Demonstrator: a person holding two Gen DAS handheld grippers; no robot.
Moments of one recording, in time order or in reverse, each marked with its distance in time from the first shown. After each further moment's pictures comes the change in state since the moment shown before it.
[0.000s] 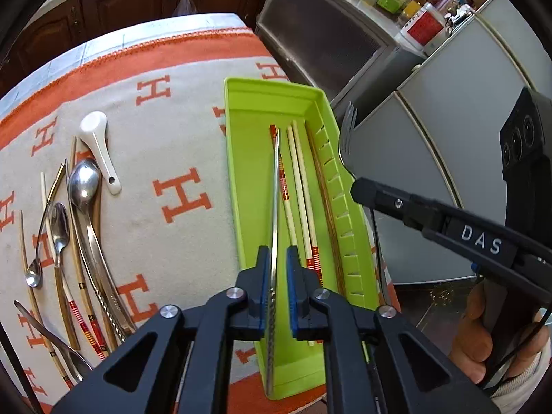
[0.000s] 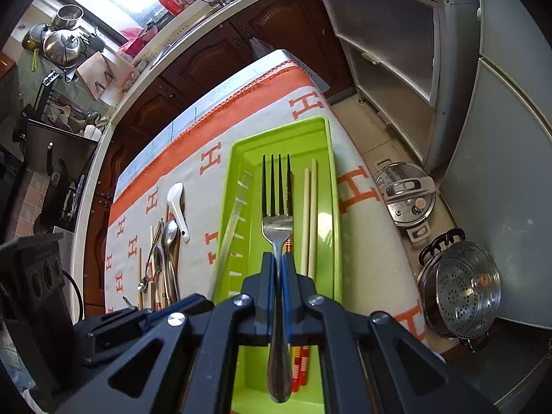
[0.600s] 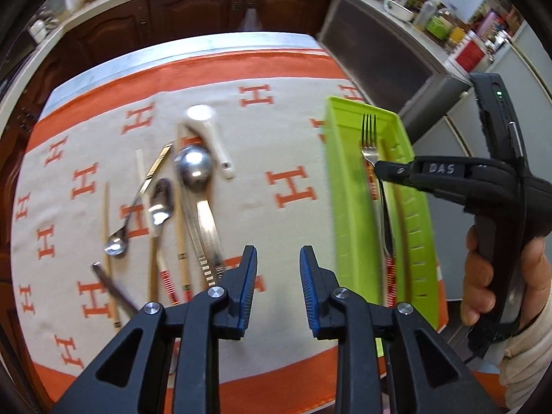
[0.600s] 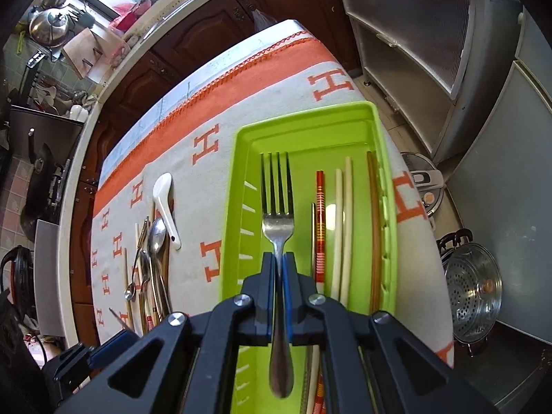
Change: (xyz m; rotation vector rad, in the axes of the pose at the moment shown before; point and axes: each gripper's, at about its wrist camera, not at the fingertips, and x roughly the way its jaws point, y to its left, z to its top) left arm -0.060 0.069 -0.030 -0.103 -0.088 0.206; right arm 0.060 0.026 0.027 -0.030 0.106 -0.043
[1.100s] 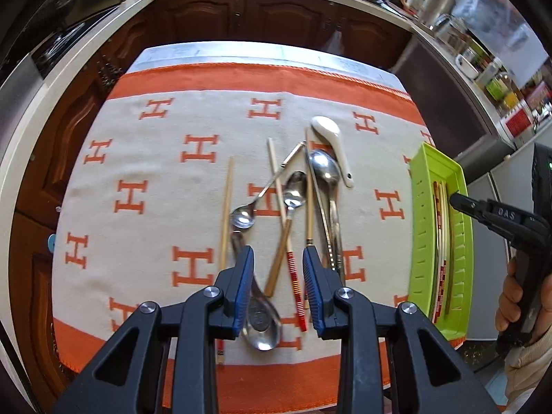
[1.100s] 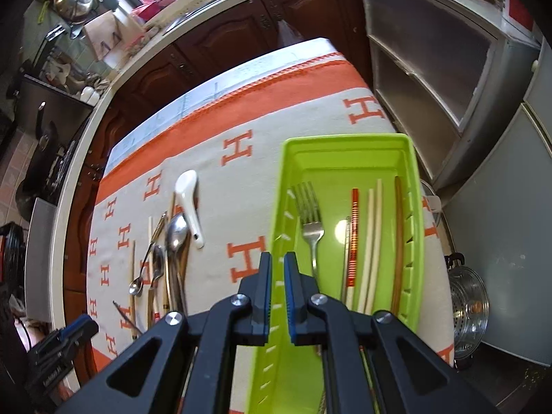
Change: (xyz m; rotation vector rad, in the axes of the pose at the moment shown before) left arm -0.048 0.110 -0.025 -0.232 -0.063 0.096; right arm -0.019 0.042 -0.007 -0.121 -0.043 -0.024
